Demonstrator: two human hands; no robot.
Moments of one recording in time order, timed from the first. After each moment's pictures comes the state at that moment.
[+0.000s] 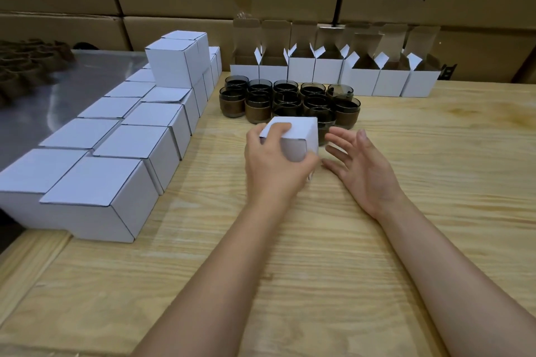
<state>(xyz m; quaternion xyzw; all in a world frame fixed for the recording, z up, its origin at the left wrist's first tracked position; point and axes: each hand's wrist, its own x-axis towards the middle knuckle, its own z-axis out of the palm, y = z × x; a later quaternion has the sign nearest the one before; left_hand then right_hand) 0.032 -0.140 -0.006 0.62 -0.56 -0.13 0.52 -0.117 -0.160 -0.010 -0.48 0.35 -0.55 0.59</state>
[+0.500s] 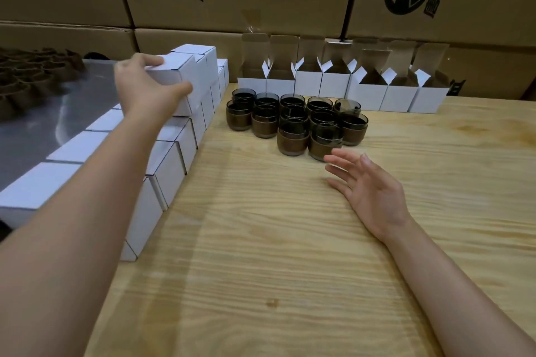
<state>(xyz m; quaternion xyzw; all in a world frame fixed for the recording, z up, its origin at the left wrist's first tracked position) 0.215 -0.216 0.084 0.69 -0.44 -0.03 0.57 -0.120 -0.161 -0.013 -0.49 0.34 -0.54 0.60</state>
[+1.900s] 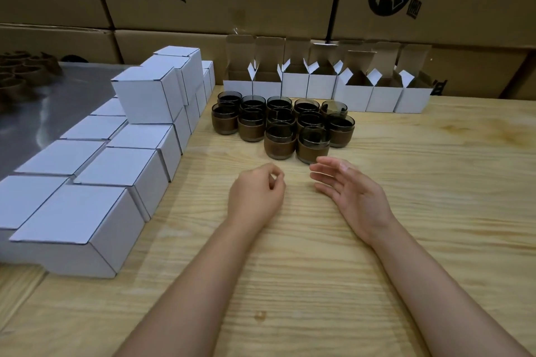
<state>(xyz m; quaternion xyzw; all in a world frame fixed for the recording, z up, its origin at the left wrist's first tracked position) 0.058 -0.163 -0.020 0.65 -0.64 -0.18 0.37 -0.119 -0.165 -0.017 -0.49 0.34 -0.53 0.60</state>
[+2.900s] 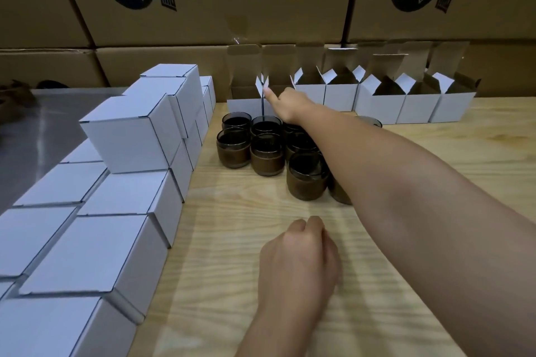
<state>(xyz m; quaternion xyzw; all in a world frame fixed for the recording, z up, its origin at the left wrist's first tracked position) 0.057 -0.170 -0.030 0.62 -0.73 -0.08 0.29 0.007 -0.433 0.047 -0.74 0.64 -0.15 0.12</state>
